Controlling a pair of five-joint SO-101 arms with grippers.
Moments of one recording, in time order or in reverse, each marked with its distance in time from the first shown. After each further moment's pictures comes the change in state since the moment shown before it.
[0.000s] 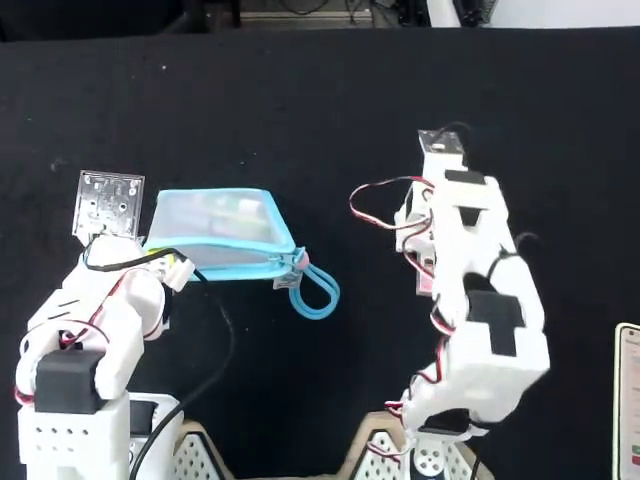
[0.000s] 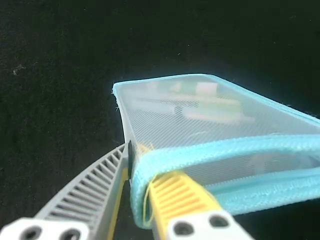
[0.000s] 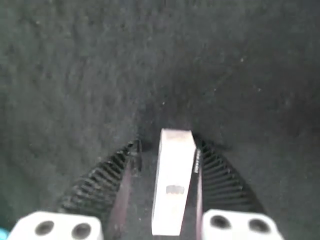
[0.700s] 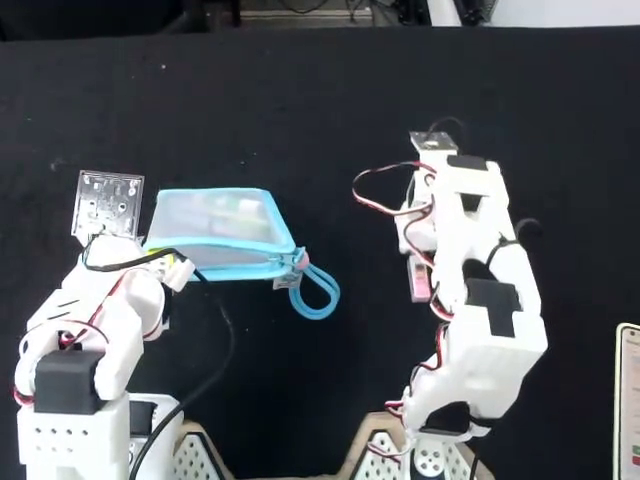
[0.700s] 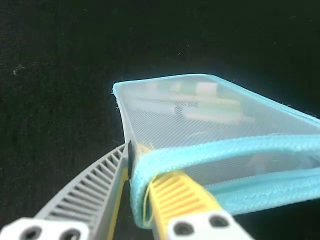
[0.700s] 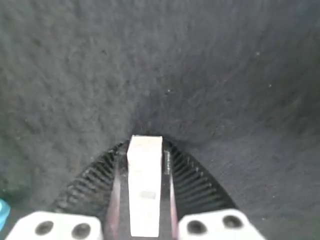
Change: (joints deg) left arm 0.0 0.0 0.0 0.0 0.0; right arm 0.0 3.8 -8.8 10.5 5.4
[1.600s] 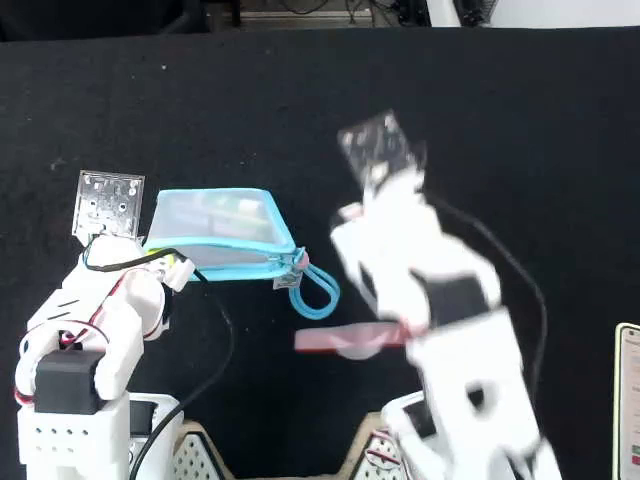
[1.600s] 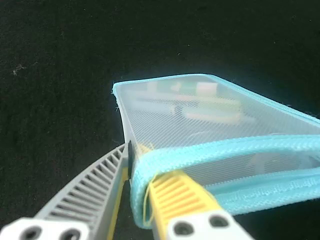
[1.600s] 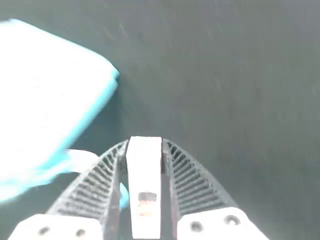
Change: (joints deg) left arm 0.0 0.0 0.0 0.0 0.0; right arm -26.9 -75.3 31.3 -9.0 0.3
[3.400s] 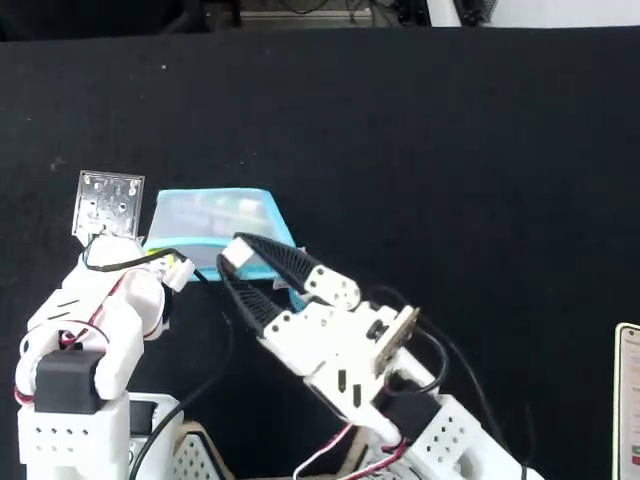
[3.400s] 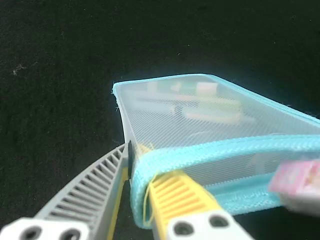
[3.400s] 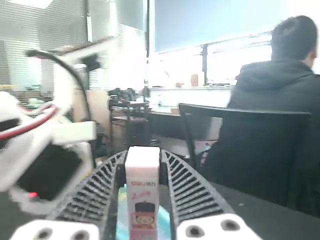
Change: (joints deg) left arm 0.0 -0.1 0.0 0.0 0.0; right arm -26.2 -38.3 50.7 -67.4 -12.3
